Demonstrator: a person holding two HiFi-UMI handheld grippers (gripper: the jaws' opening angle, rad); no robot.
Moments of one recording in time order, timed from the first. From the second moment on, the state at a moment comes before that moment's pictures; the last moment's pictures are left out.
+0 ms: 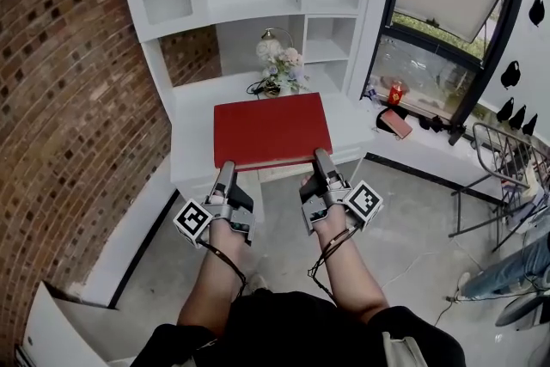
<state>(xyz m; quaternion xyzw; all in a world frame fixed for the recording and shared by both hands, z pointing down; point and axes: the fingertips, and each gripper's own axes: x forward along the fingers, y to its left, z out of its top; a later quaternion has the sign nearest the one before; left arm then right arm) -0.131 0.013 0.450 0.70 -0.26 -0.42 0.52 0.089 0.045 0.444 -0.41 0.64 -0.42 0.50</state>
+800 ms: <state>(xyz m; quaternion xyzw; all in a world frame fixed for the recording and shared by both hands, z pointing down) -0.178 -0.144 0.455 0.70 -0.23 -0.41 0.54 0.038 -0.103 0.437 -0.42 0.64 -0.40 0.50</state>
